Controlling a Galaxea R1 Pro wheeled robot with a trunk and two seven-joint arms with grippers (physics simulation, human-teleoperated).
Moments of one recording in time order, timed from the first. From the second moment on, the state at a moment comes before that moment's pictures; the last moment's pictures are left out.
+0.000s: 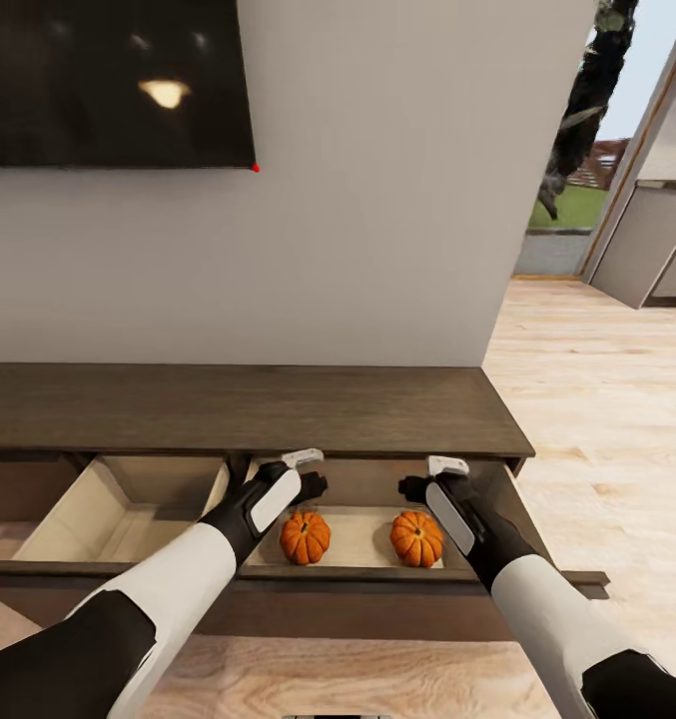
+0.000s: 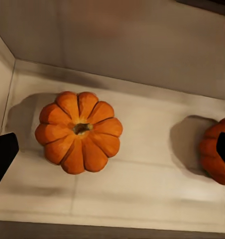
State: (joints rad) left arm -0.96 -0.15 -0.54 -0.51 0.89 0.49 0.47; right arm -0.82 0.00 0.33 -0.73 -0.57 0.56 -0.41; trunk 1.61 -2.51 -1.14
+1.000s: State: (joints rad) left arm -0.71 0.08 -0.57 -1.35 0.90 0.50 0.69; right arm -0.51 0.00 0.38 -1.42 -0.54 0.56 -0.70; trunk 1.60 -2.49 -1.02
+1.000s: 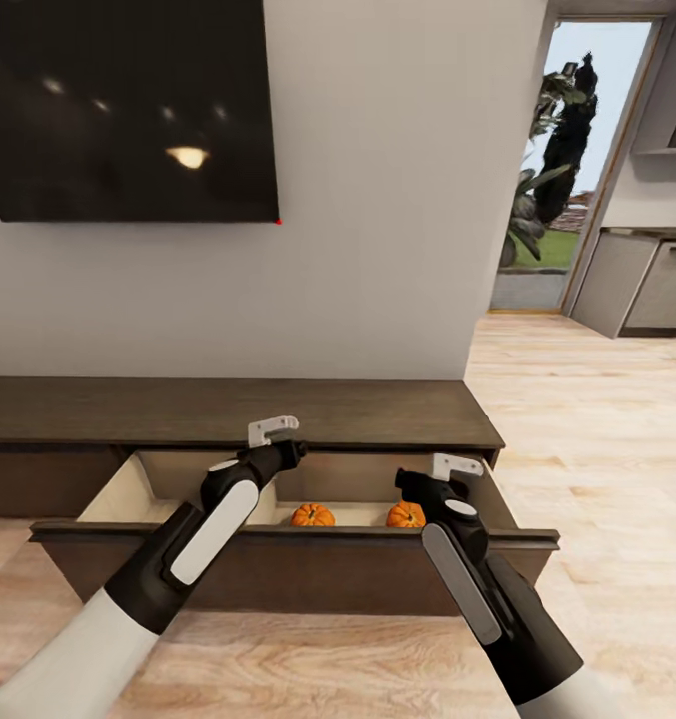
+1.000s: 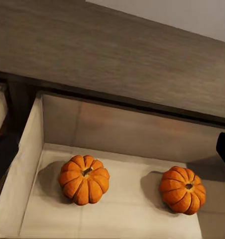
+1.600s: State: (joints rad) left arm -0.63 0.16 -0.57 -1.38 0.90 0.49 0.69; right arm -0.49 0.00 0.42 -1.42 -0.53 0.55 -0.70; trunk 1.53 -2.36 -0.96
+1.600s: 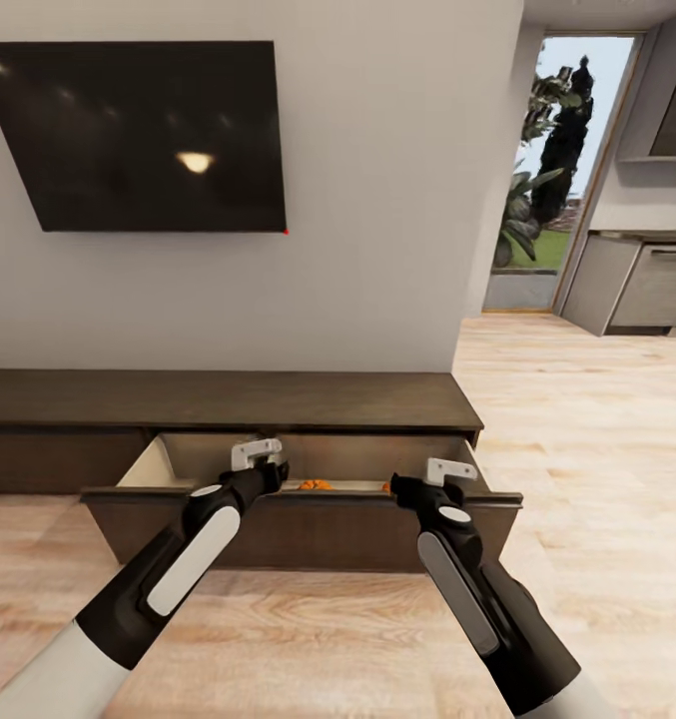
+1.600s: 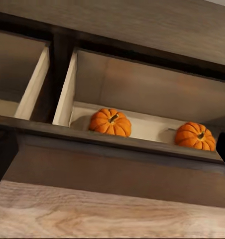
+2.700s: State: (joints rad) left arm -0.37 0.23 -0.60 -1.37 0.90 0.25 0.69; right arm -0.41 0.00 0.53 -1.36 -0.36 0.29 -0.70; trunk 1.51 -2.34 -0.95
